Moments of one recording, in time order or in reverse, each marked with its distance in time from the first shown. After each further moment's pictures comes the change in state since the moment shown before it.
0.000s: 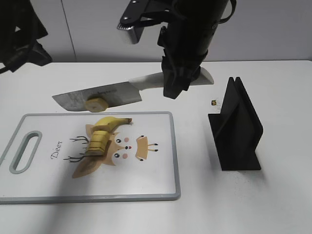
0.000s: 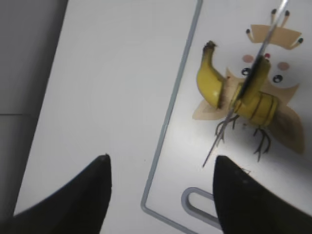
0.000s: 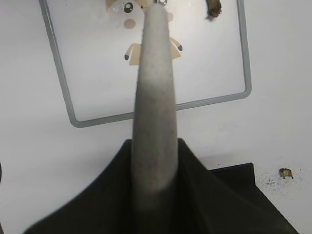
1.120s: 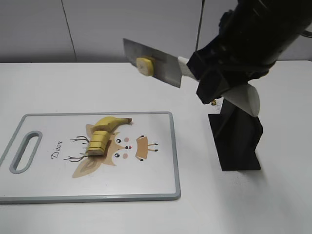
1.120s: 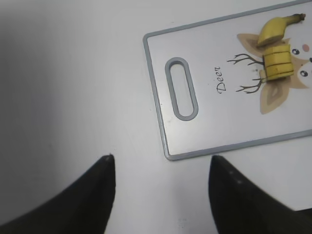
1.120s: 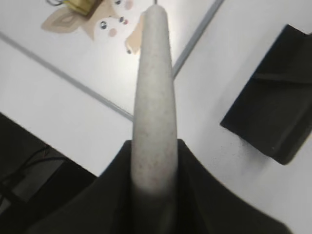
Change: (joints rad) left arm 0.343 -0.664 0.397 0.063 0.203 -0.804; right arm 0.000 -0.435 0.415 0.004 -0.160 0.844
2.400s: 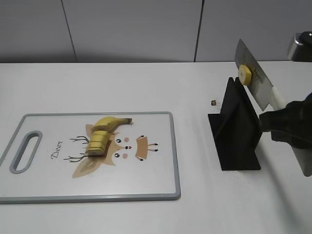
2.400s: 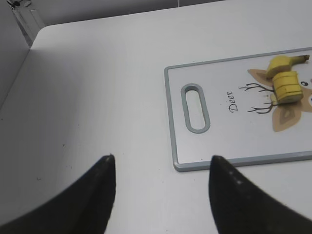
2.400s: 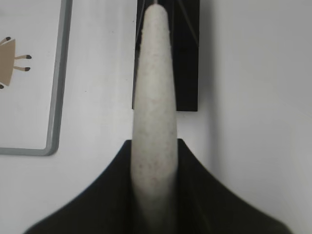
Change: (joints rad) left arm 0.002 -0.850 0.467 0.052 -0.078 -0.102; right arm -0.001 -0.355 0.597 -0.462 -0.364 0.739
